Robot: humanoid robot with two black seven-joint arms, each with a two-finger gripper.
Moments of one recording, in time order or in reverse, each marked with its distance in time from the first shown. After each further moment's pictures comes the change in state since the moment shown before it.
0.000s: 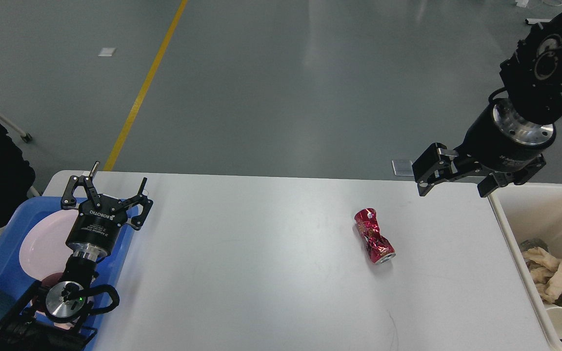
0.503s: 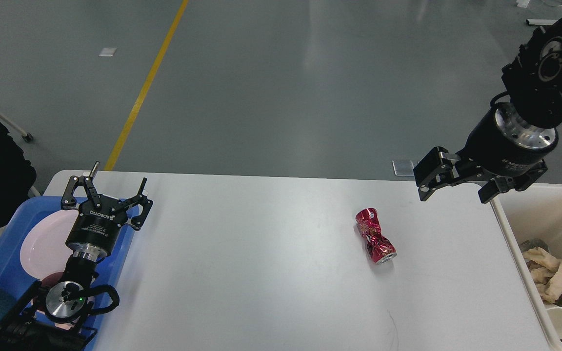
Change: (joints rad) left arm 0.000 0.000 0.000 0.000 0.001 0.002 0.000; right arm -0.005 -0.024 -0.006 0.010 0.000 0.012 -0.001
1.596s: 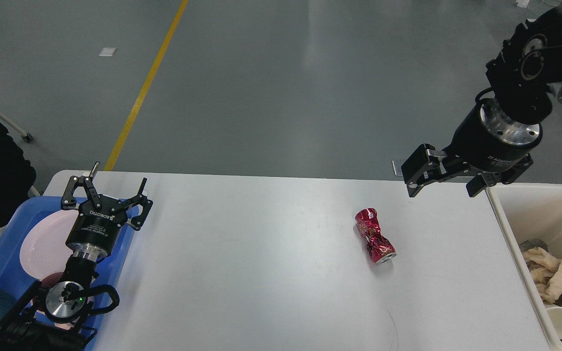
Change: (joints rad) left arm 0.000 0.000 0.000 0.000 -0.001 0.001 0.000; right arm -0.006 0.046 0.031 -0.014 0.000 -0.014 0.000
